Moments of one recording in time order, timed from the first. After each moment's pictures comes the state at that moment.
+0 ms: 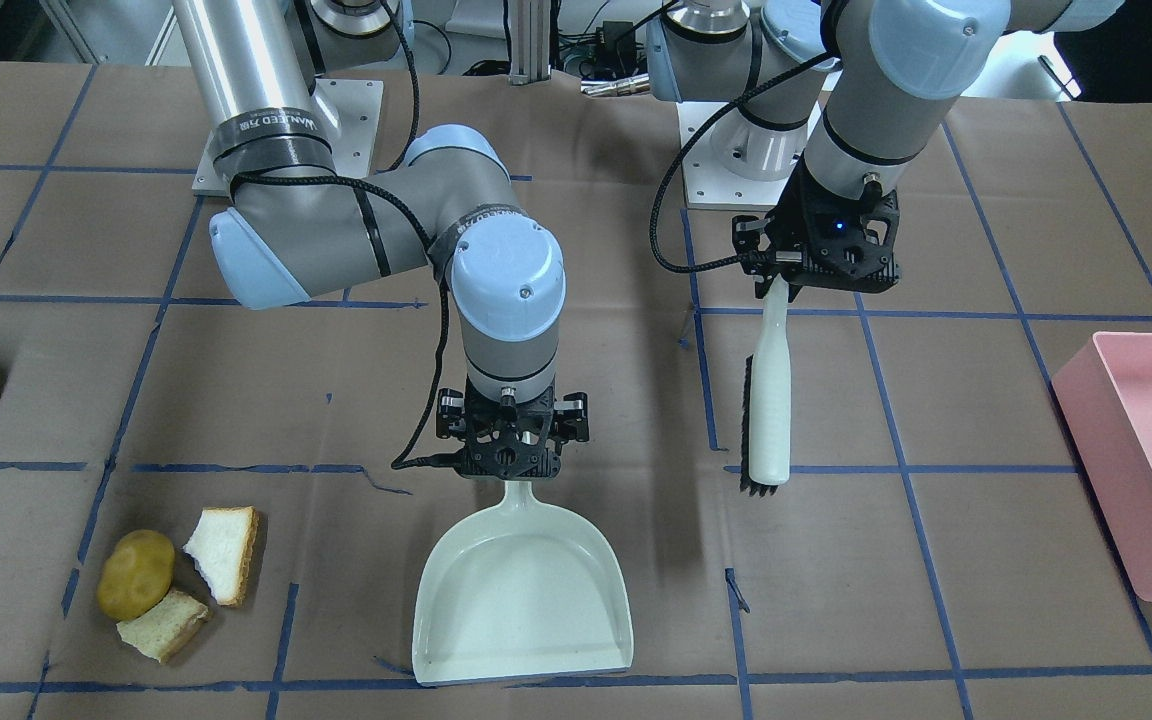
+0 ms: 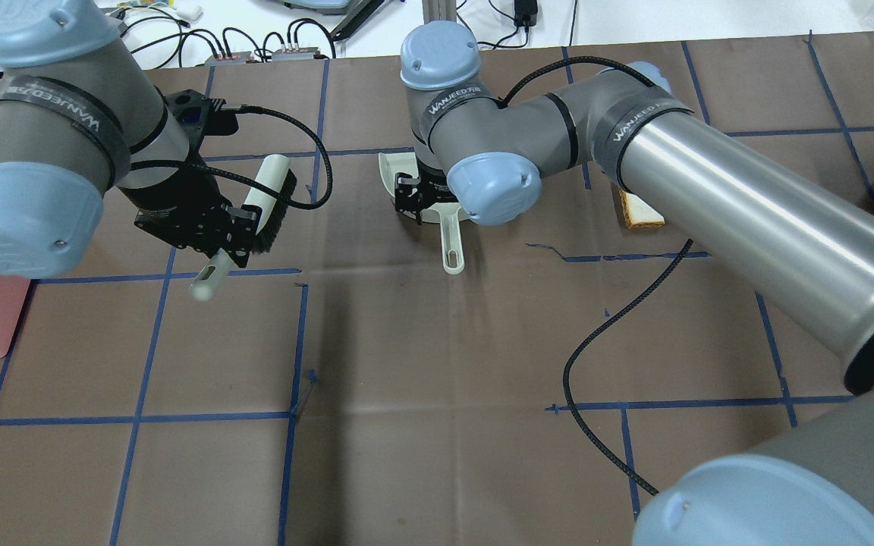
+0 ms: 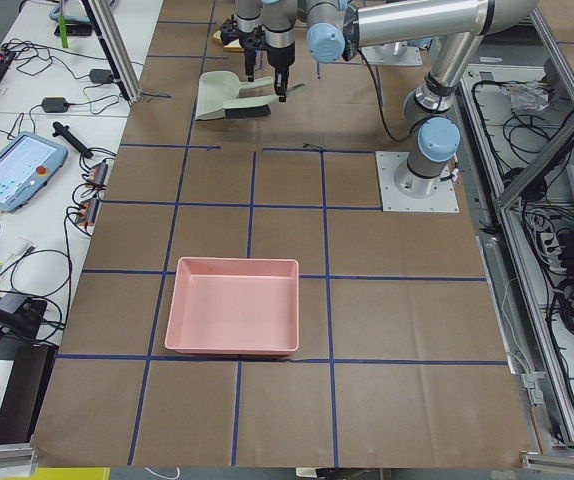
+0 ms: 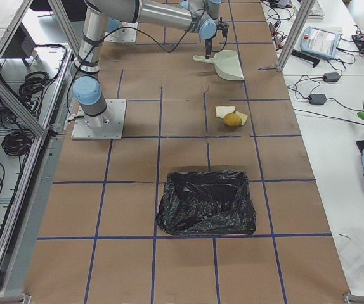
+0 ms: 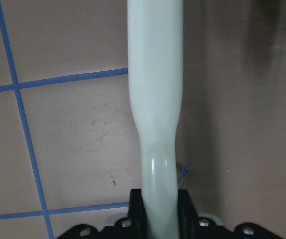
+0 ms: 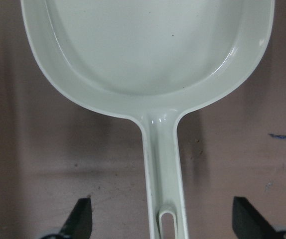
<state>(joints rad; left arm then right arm) -1.54 -1.54 -1.80 -1.44 1.56 0.13 1.95 -1.06 1.48 -2.00 -1.58 0.40</state>
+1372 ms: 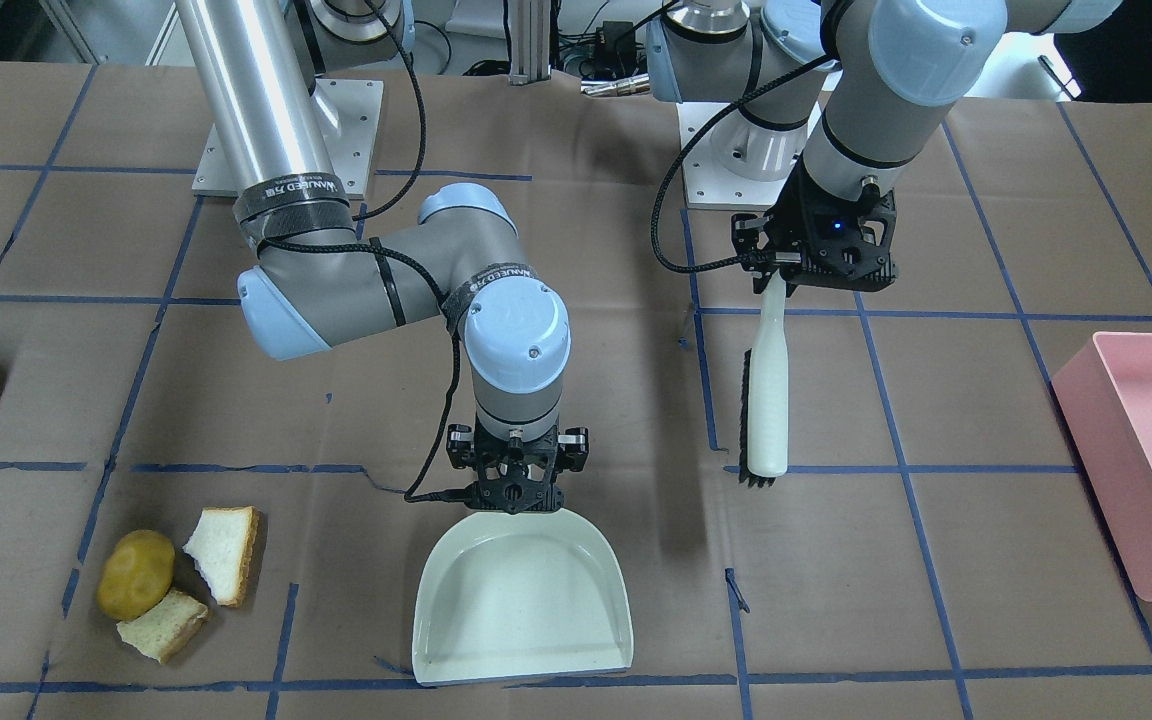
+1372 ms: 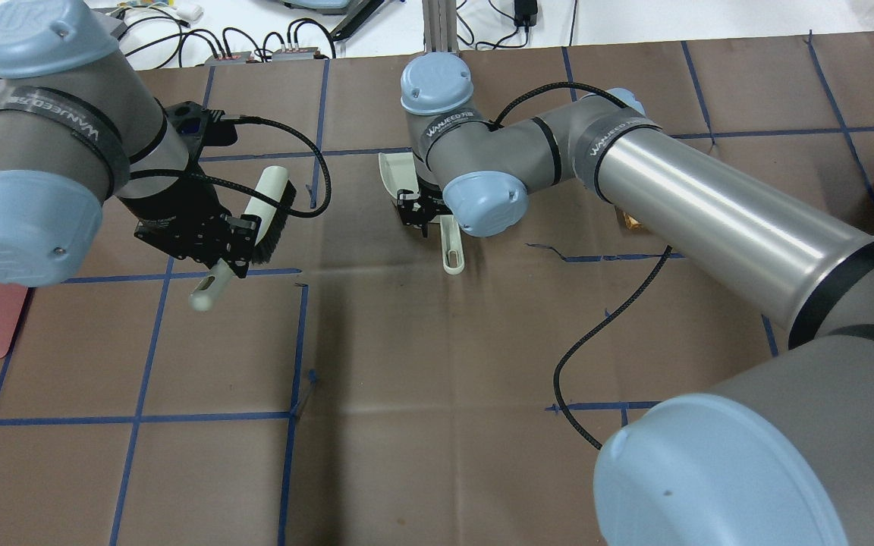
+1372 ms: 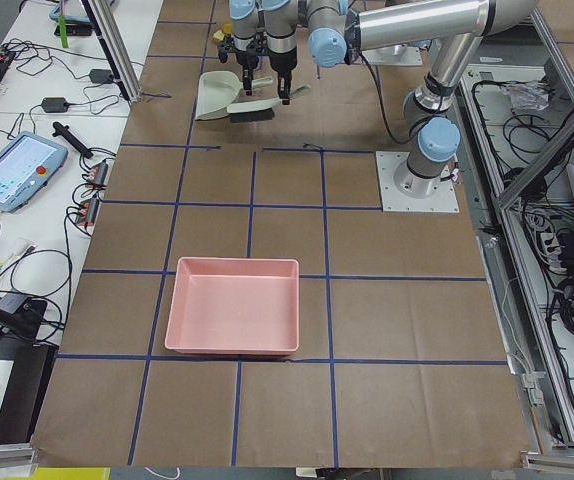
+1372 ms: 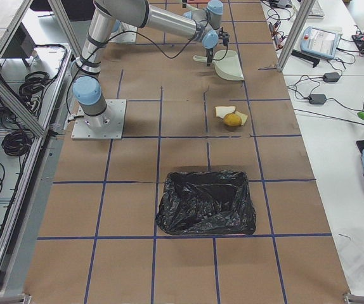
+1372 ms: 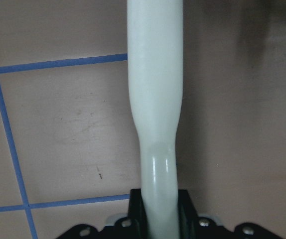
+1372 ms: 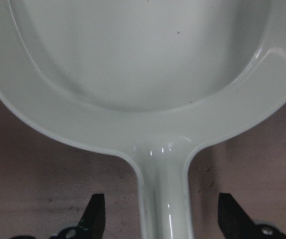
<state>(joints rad) -1.53 -1.53 -1.82 -1.46 1.56 0.13 1.95 -0.98 1.48 -2.06 -1.58 0.40</state>
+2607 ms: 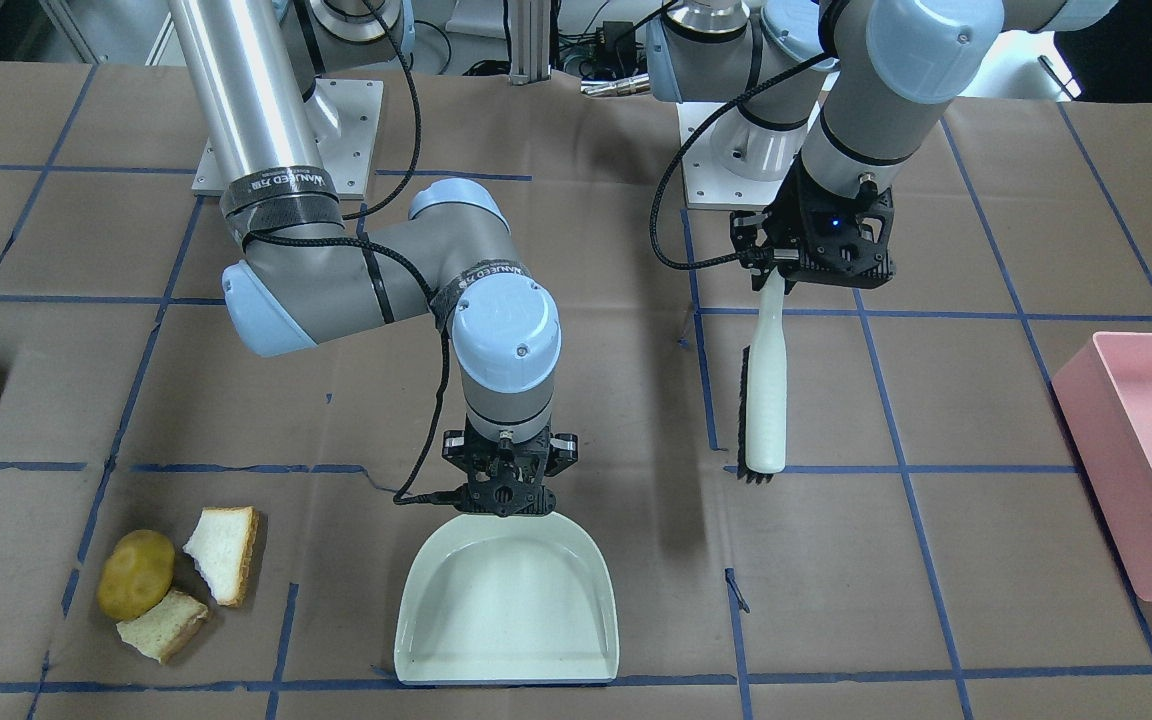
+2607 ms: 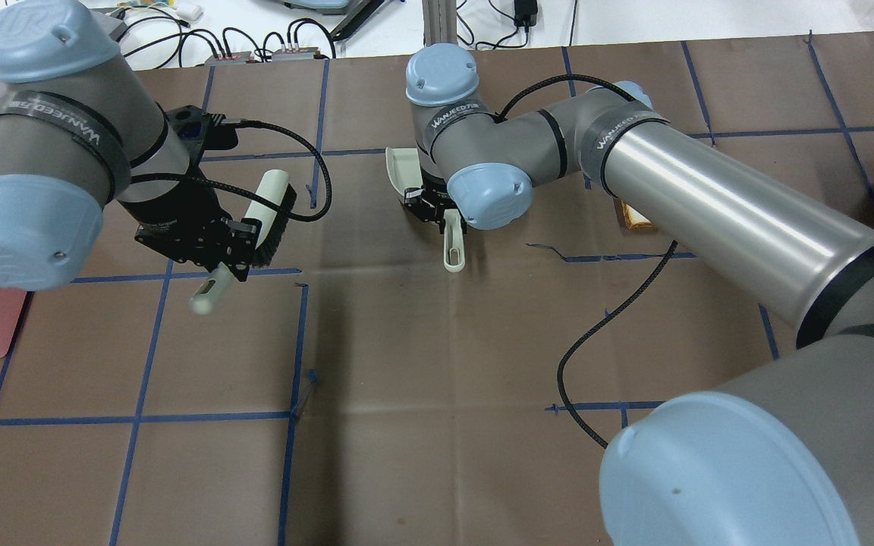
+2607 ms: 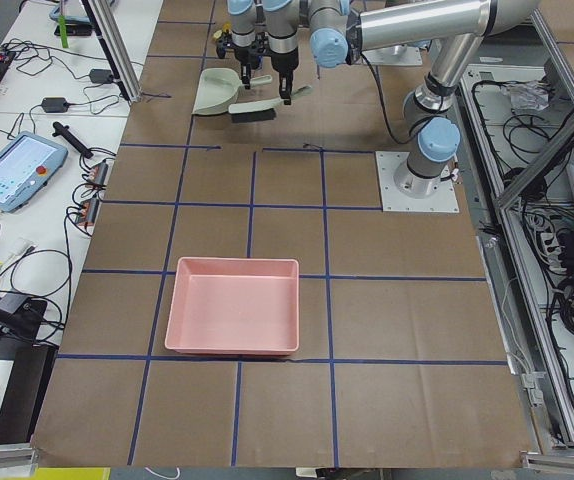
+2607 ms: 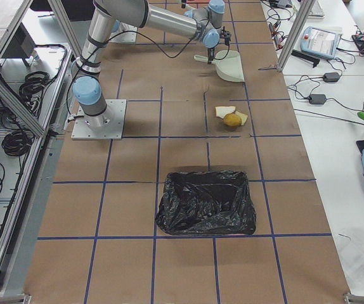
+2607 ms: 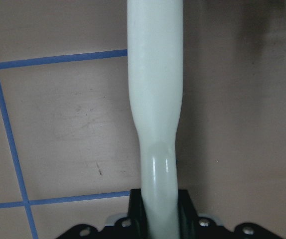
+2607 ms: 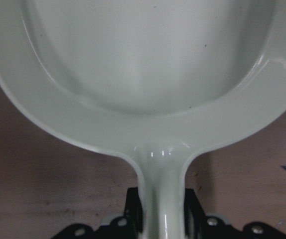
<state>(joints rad) -1.54 -1.52 -1.82 -1.46 1.56 0.13 1.93 -0.99 1.47 -2.05 -1.58 0.39</state>
